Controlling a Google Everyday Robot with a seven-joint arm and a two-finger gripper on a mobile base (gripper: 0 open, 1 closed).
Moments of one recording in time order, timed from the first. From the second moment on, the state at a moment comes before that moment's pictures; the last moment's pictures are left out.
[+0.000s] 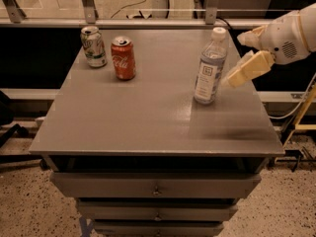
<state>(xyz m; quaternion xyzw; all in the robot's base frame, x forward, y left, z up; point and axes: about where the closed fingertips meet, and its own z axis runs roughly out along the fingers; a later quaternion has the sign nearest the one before) 0.569 -0.182 0.952 -0.50 0.75 0.17 0.39</state>
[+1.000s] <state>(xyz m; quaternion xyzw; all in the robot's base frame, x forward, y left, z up) 0.593 -0.180 0.939 -0.49 0.75 0.21 0.40</state>
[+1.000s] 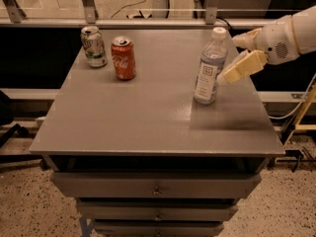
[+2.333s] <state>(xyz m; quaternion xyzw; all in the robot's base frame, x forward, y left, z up) 0.622 -0.147 0.929 -0.50 0.72 0.25 0.41</state>
